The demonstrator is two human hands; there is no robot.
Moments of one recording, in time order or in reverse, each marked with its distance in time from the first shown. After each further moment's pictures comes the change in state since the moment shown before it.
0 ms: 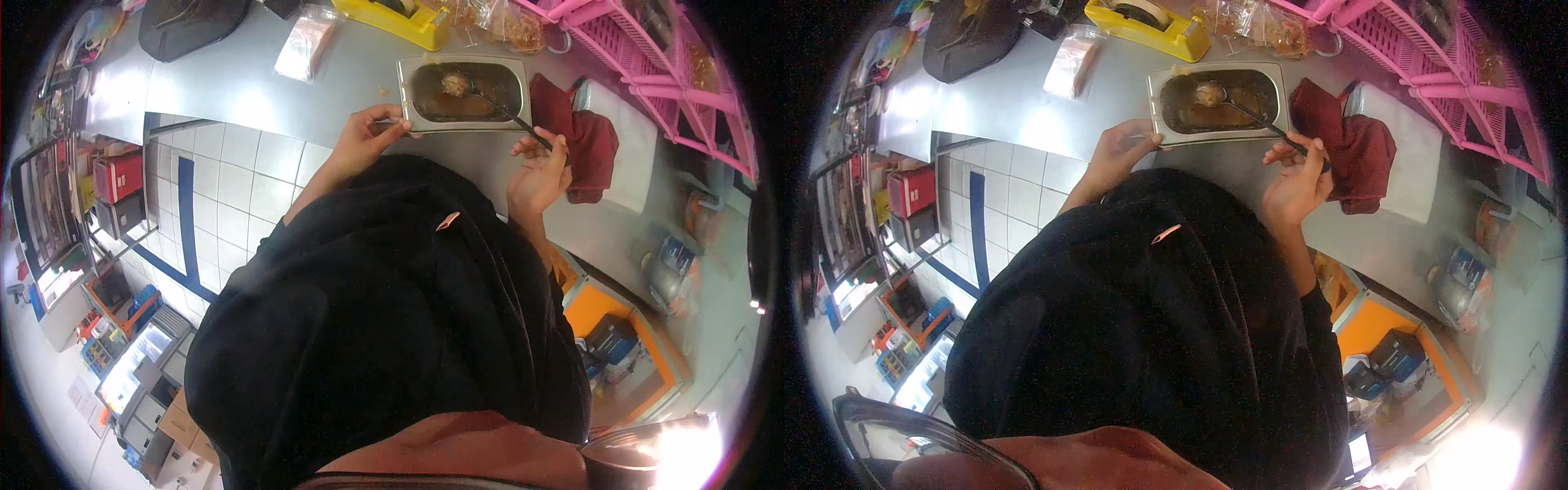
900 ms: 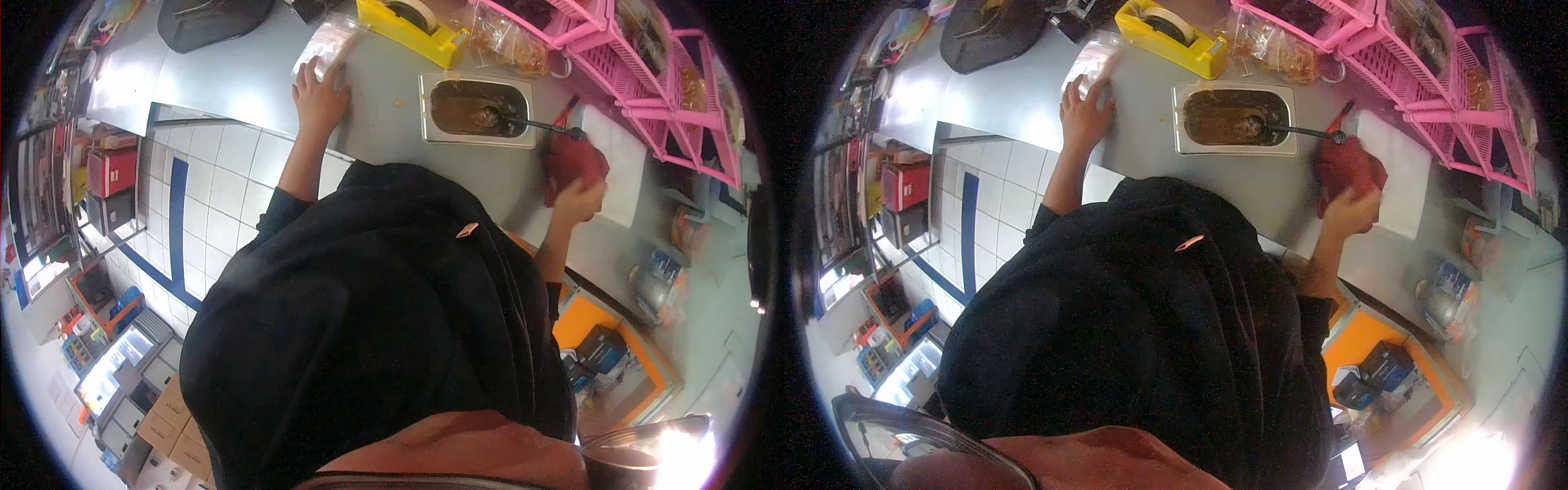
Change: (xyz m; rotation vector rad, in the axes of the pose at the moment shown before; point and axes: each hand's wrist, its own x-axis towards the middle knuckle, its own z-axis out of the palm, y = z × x) left_hand 0.043 -0.042 -0.120 1.341 0.723 0.237; right_hand 0.067 0.001 -0.124 -1.583 0.321 -0.551
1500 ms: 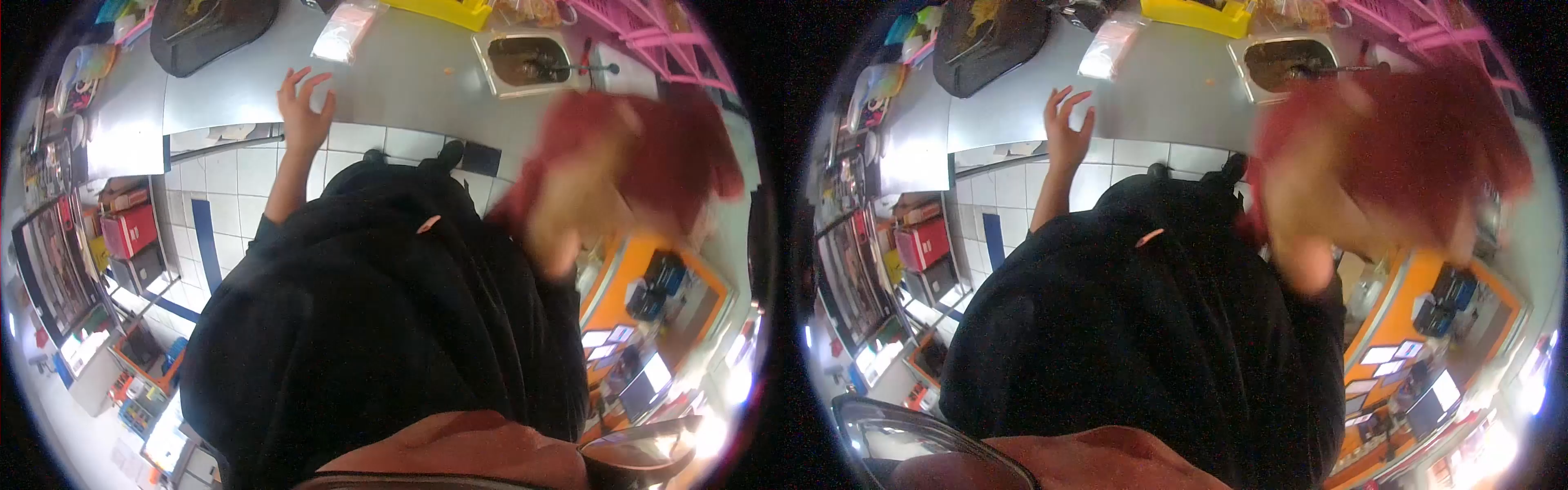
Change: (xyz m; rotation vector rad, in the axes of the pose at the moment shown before) left_hand -0.017 -0.113 -0.081 -0.418 0.044 0.284; right_hand -0.112 -0.331 -0.179 0.608 0.611 -0.015
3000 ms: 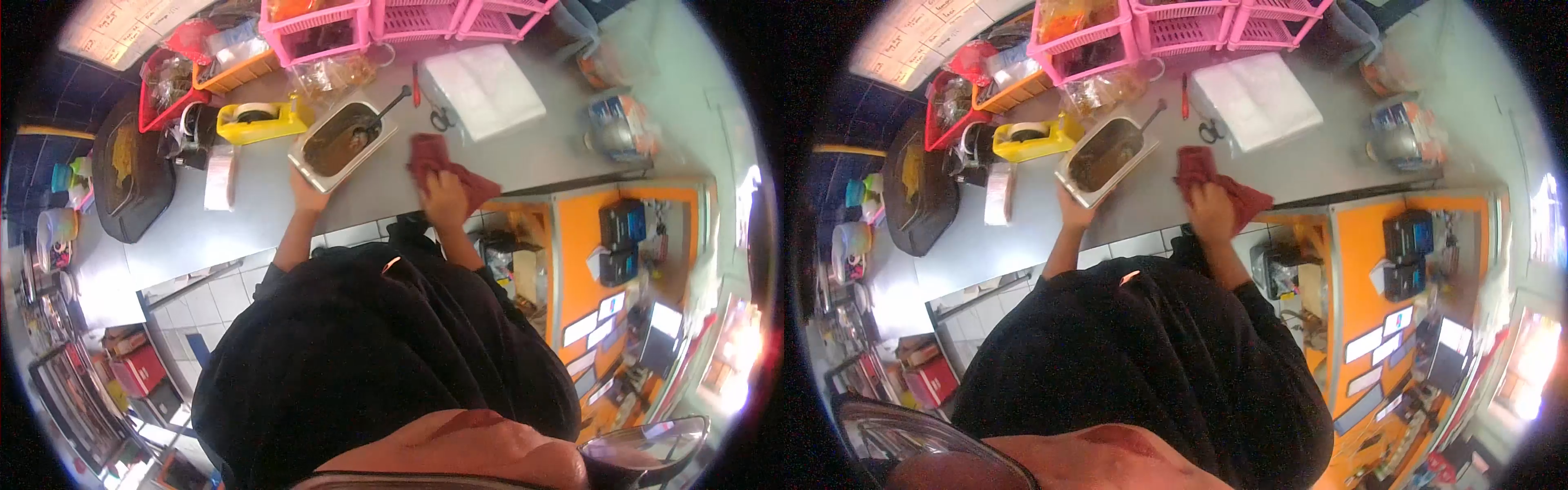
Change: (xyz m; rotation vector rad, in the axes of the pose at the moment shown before) left_hand 0.044 0.184 0.195 -1.196 -0.342 -0.169; right_hand -0.065 0.314 -0.070 -0.636 -0.898 -0.175
